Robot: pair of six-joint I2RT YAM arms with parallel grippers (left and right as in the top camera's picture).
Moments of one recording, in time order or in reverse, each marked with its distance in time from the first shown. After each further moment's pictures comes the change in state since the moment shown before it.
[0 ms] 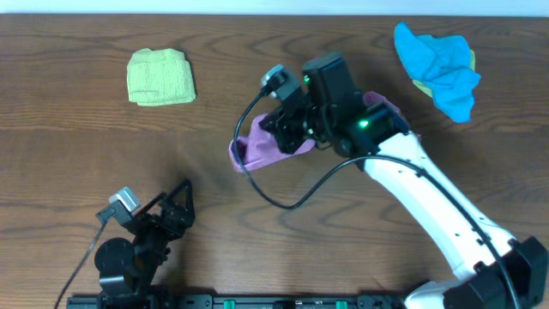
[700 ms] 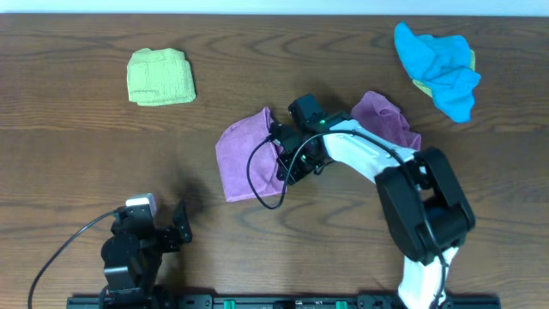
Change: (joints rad) left arm 0.000 0.000 0.004 -0.241 -0.245 0.741; right arm -0.068 0.400 -0.150 -0.020 -0.048 -0.086
